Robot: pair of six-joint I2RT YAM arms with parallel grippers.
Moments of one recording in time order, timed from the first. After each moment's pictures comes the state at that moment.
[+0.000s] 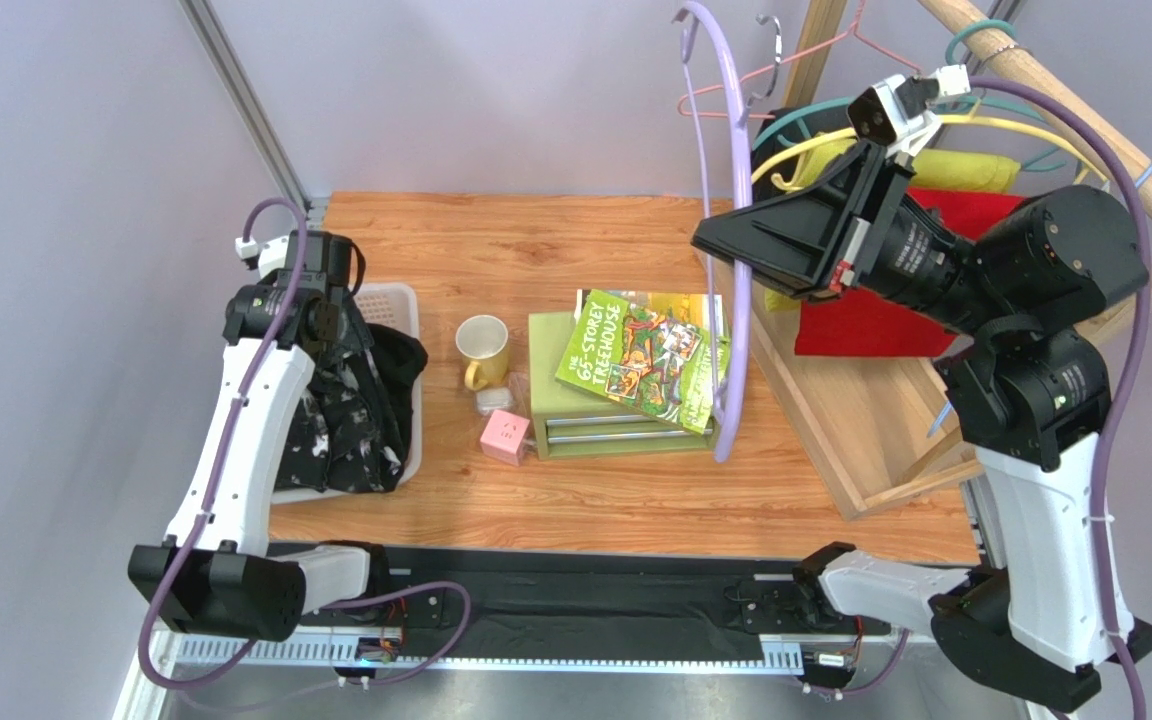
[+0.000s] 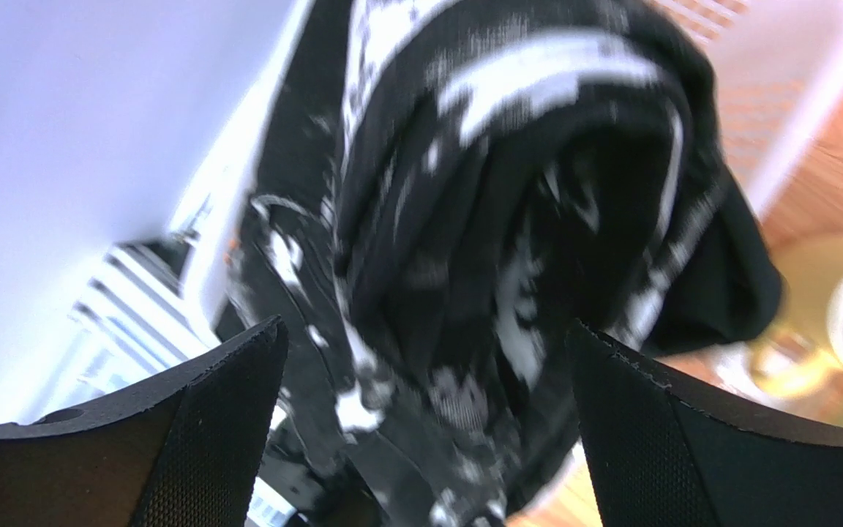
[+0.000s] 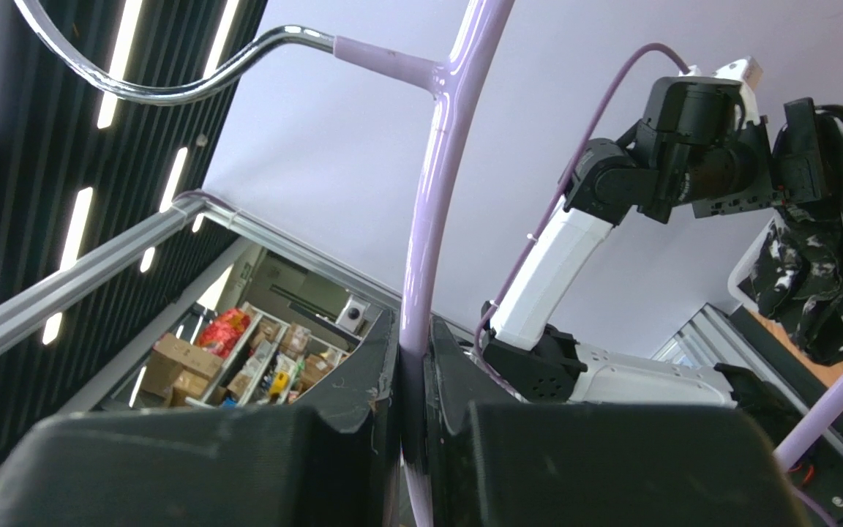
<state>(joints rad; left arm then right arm) -0.08 1.23 1.38 -1.20 -0.58 -0.52 0.51 1.16 1.97 -0.44 -0.68 1.32</state>
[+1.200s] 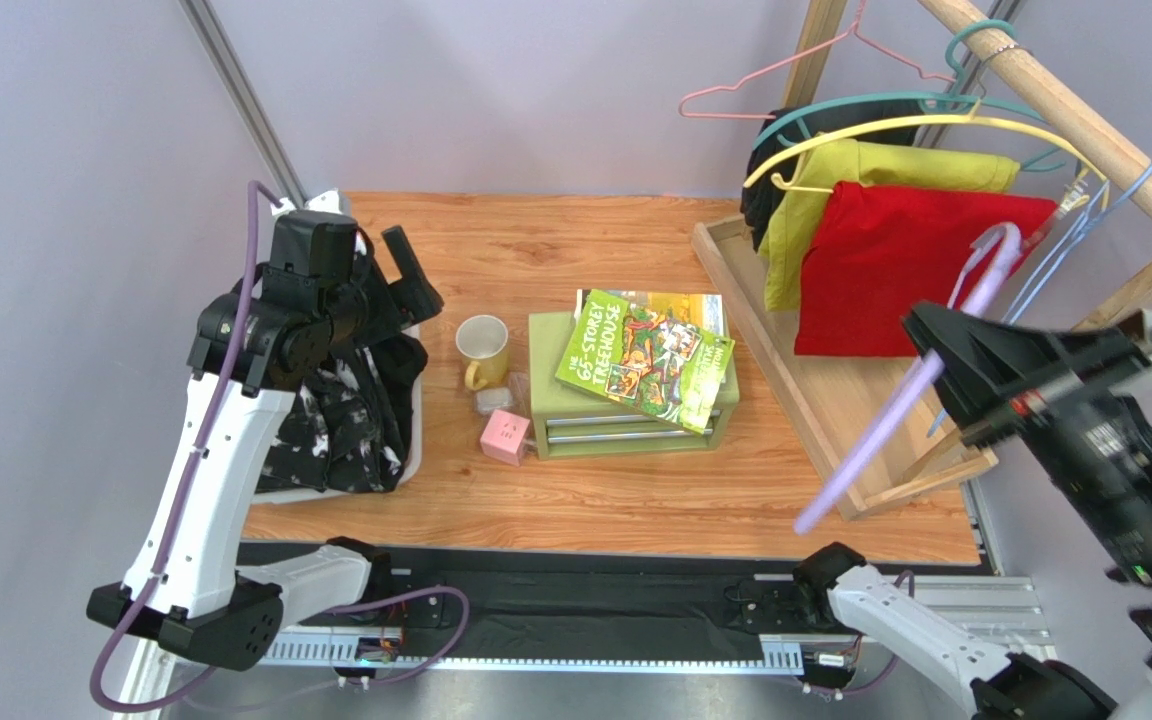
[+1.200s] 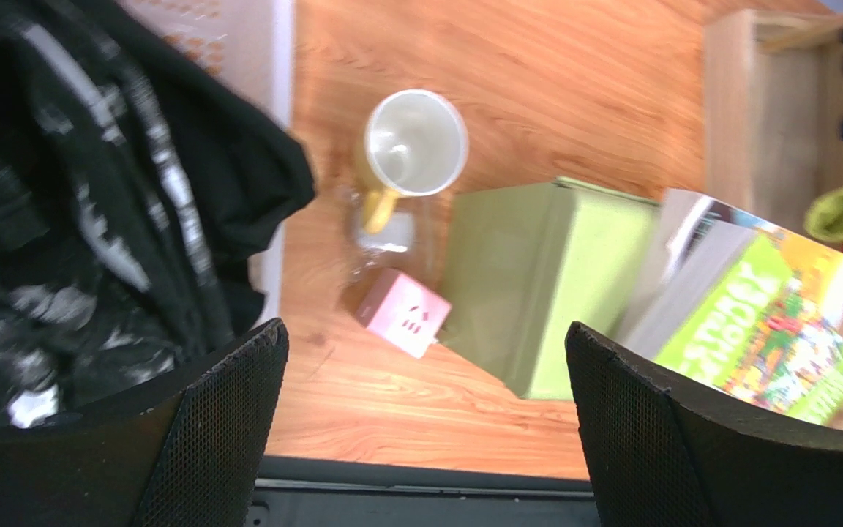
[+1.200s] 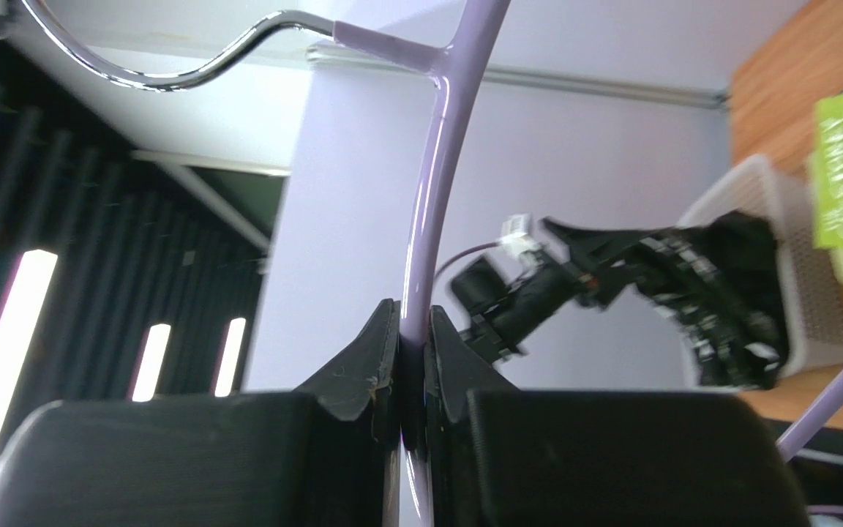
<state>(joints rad) -0.32 1.15 1.61 -1.18 -0.15 -0.65 0.52 0.76 1.97 -1.06 0.07 1.52</state>
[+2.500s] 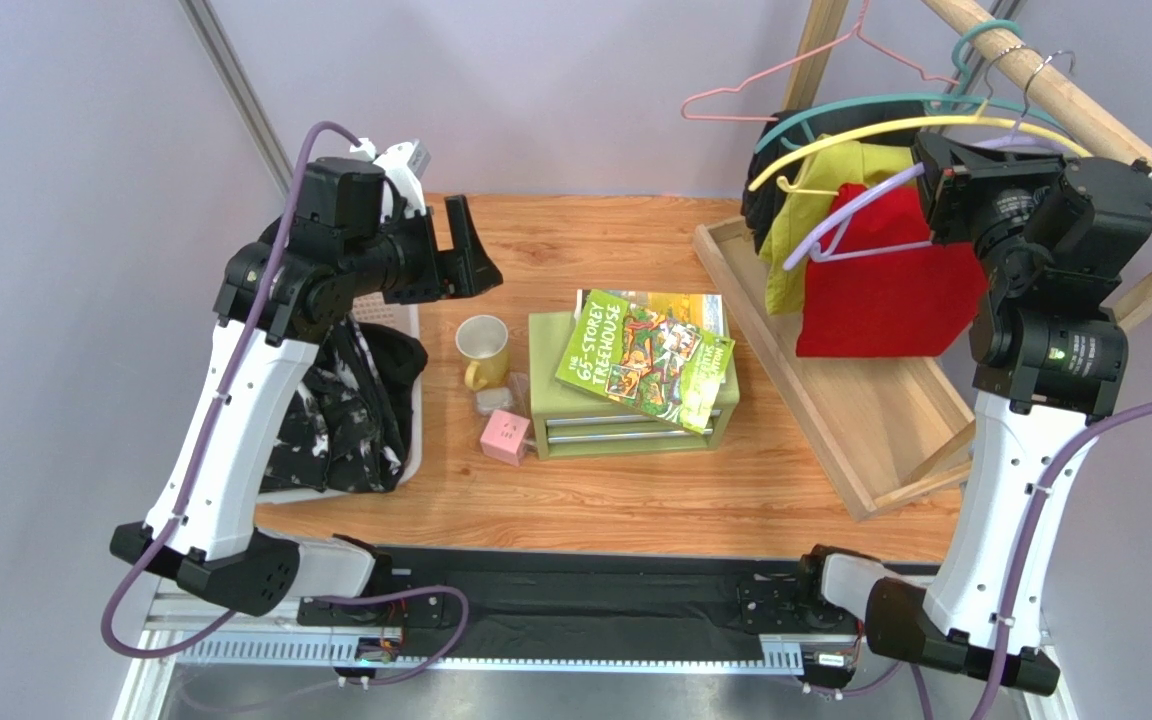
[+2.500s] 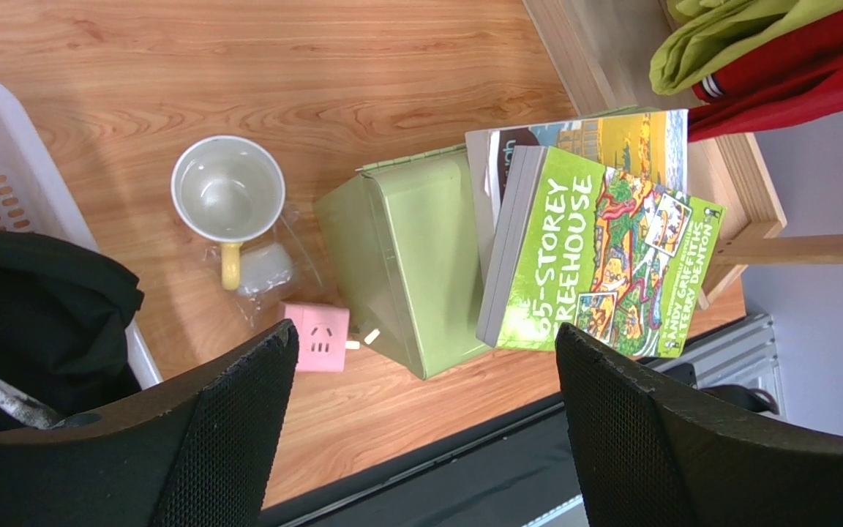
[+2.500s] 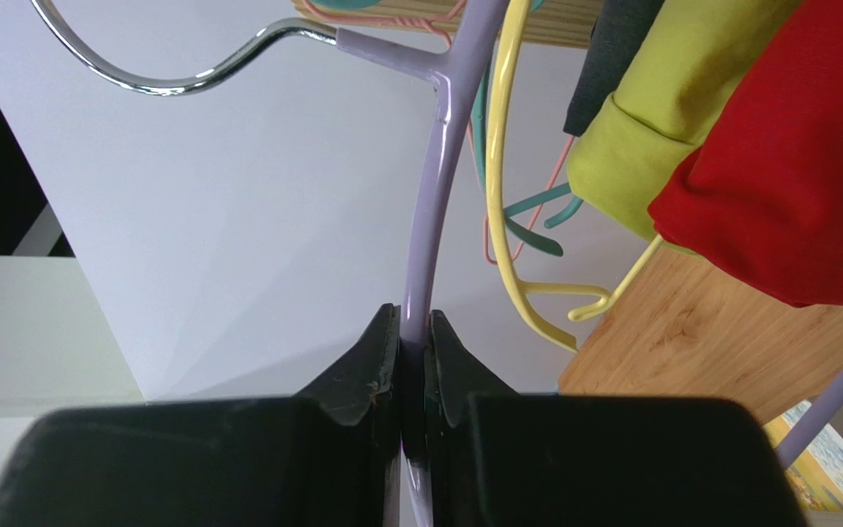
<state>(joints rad) -0.39 1.33 1.83 -1.12 0.17 -0.43 -0.23 1.17 1.85 -0.74 -0.14 1.39</state>
